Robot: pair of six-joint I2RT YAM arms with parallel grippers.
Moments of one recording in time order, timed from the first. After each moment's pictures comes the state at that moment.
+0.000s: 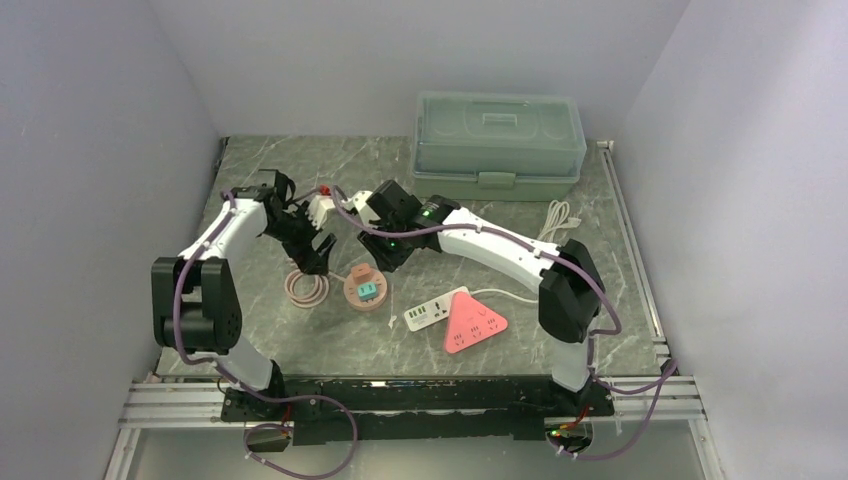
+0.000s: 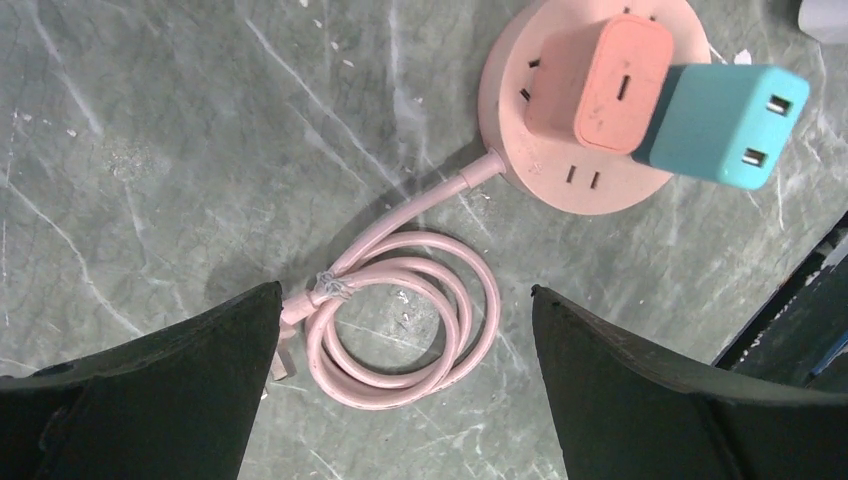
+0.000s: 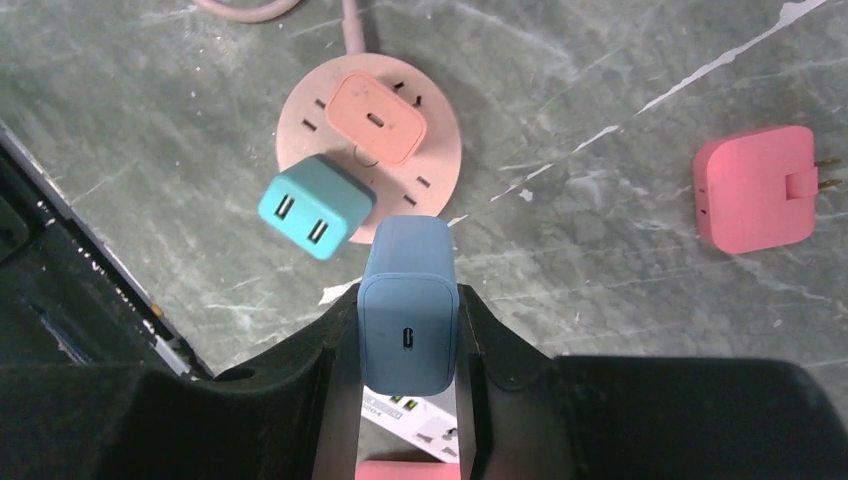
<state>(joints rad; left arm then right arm) -0.04 1.59 1.16 -0.89 0.53 0.84 0.92 1.90 1.67 -0.72 -0.10 0.01</state>
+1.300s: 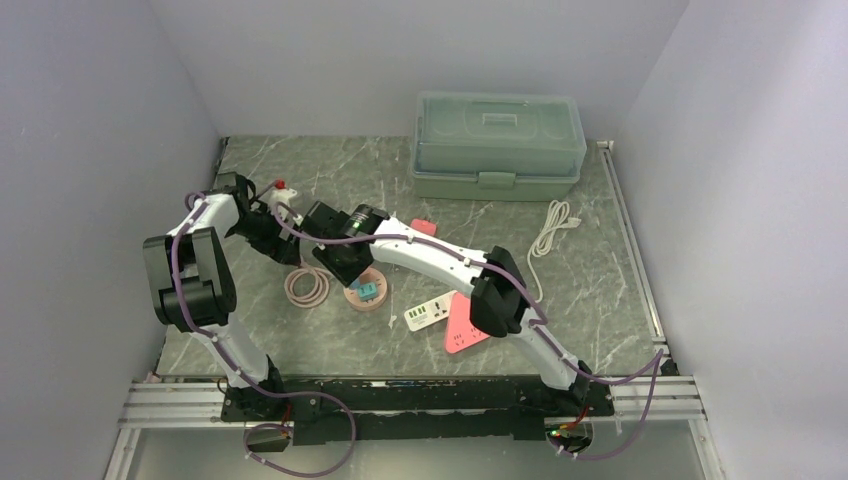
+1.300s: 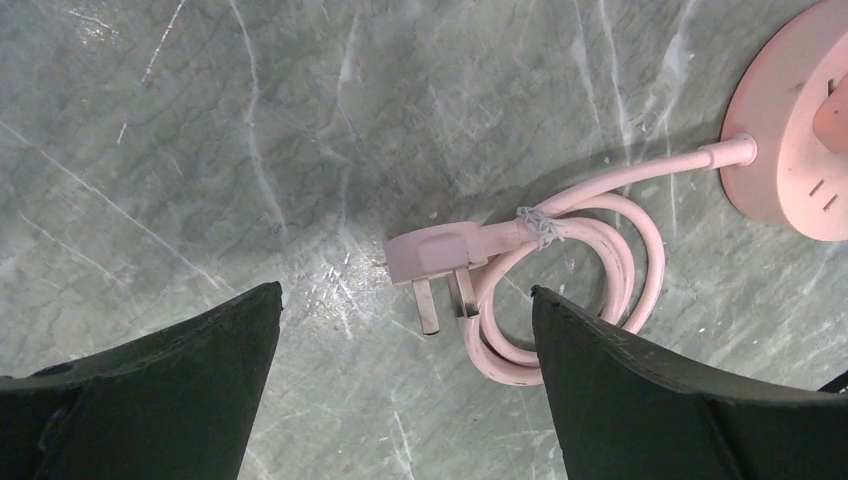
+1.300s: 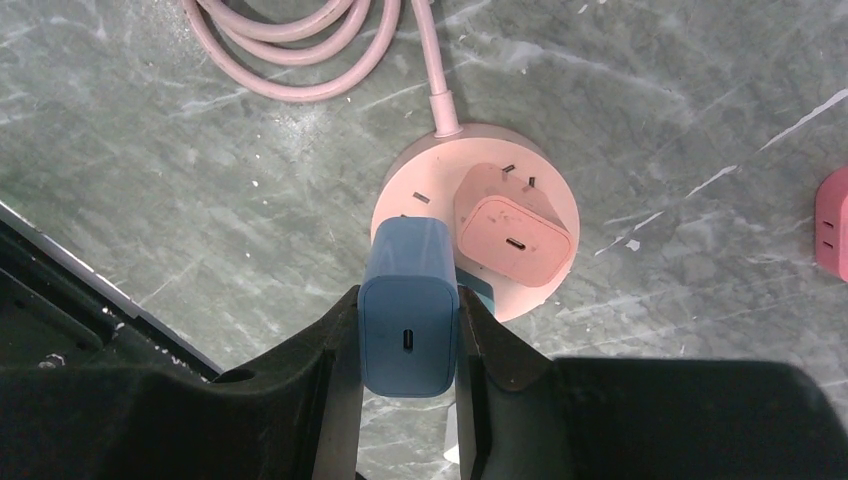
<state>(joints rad) 0.22 1.78 1.22 -0.79 0.50 0.74 1.10 2.32 2.26 -1.07 0.08 0.22</state>
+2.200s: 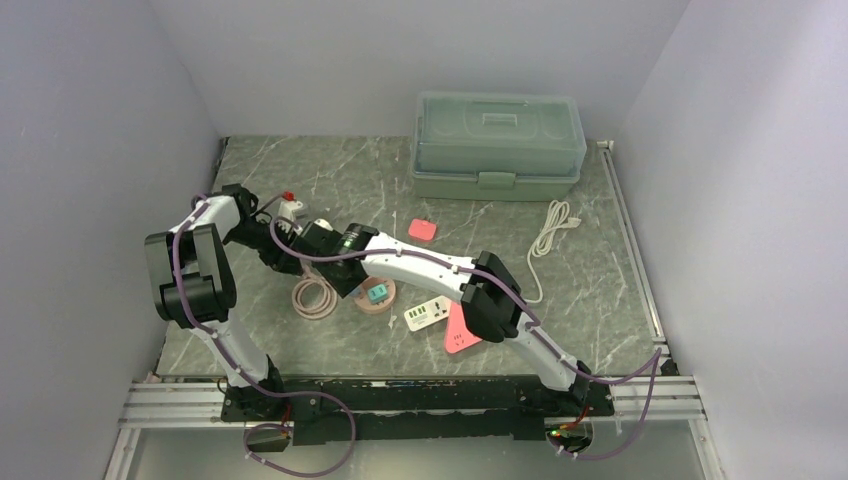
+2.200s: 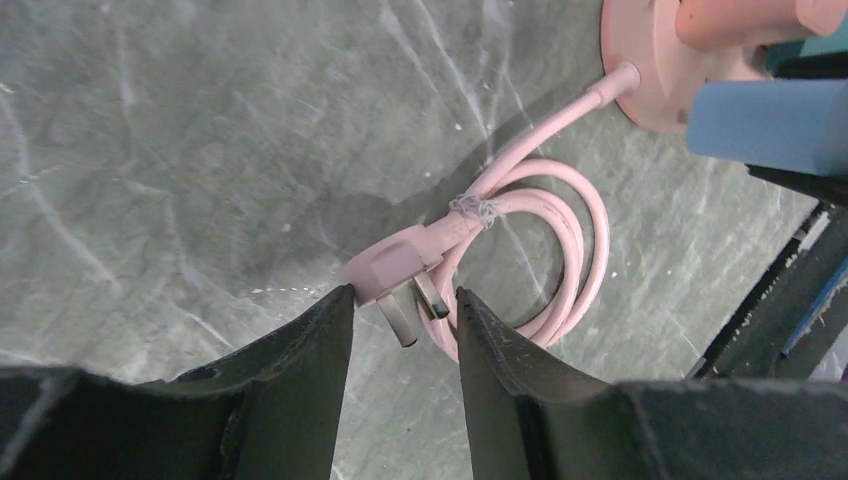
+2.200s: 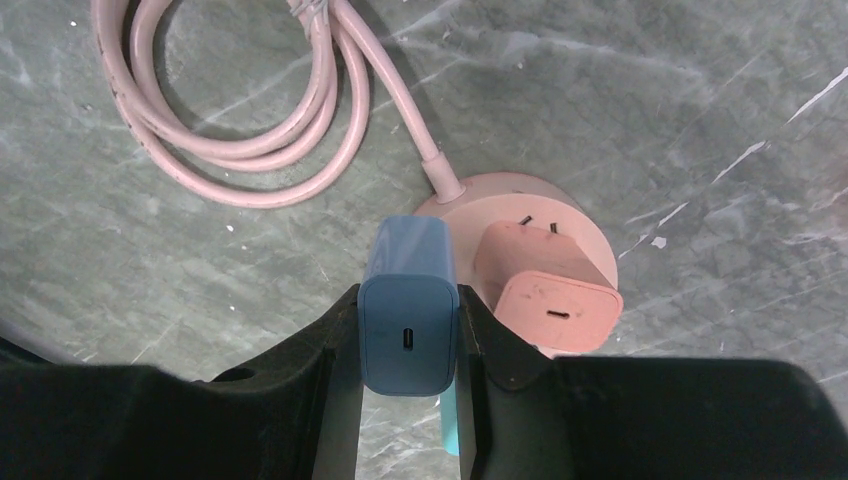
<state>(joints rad) 0.22 1.81 1.20 -0.96 0.68 0.95 1.14 2.34 2.18 -0.99 0.21 0.34</state>
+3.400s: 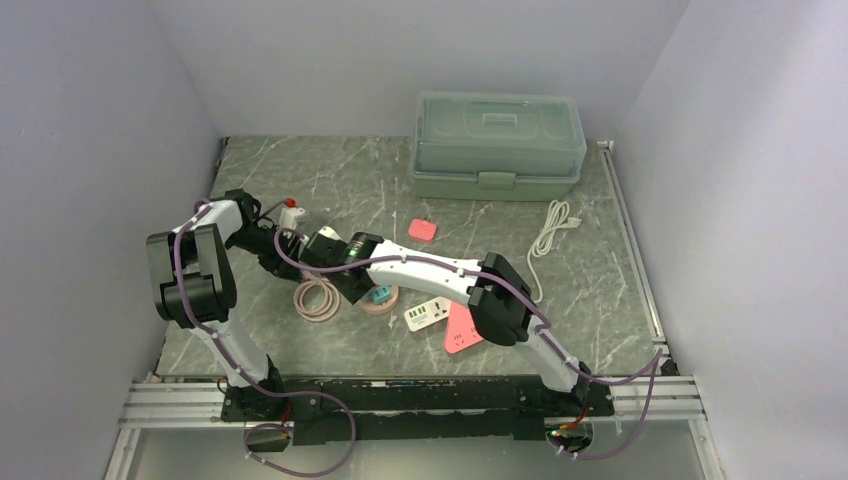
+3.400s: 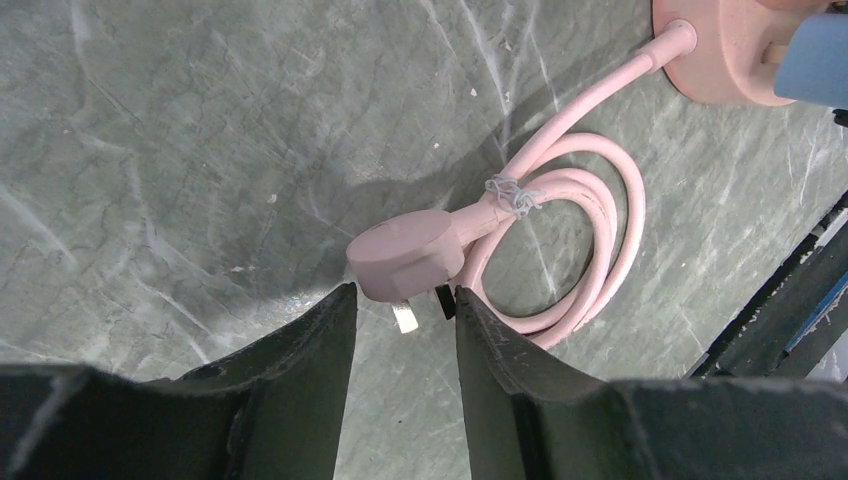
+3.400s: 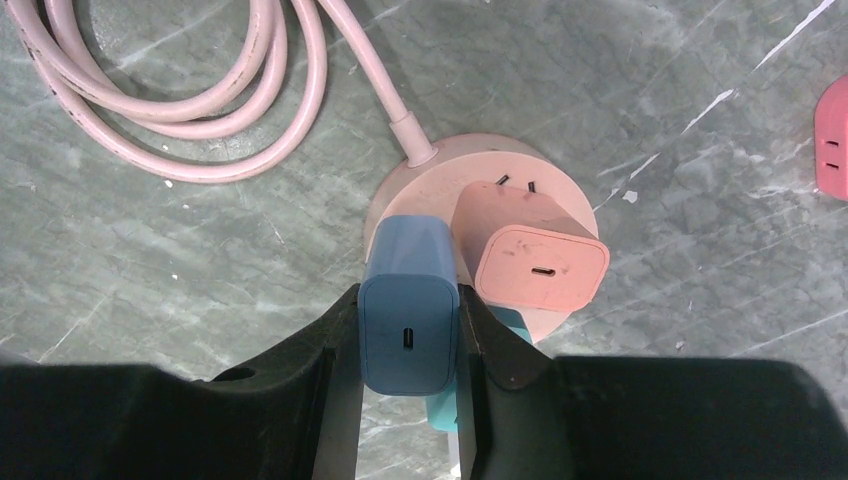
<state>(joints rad) 0.22 1.81 1.15 -0.93 0.62 0.92 1.16 2.26 2.01 -0.95 0.28 0.31</state>
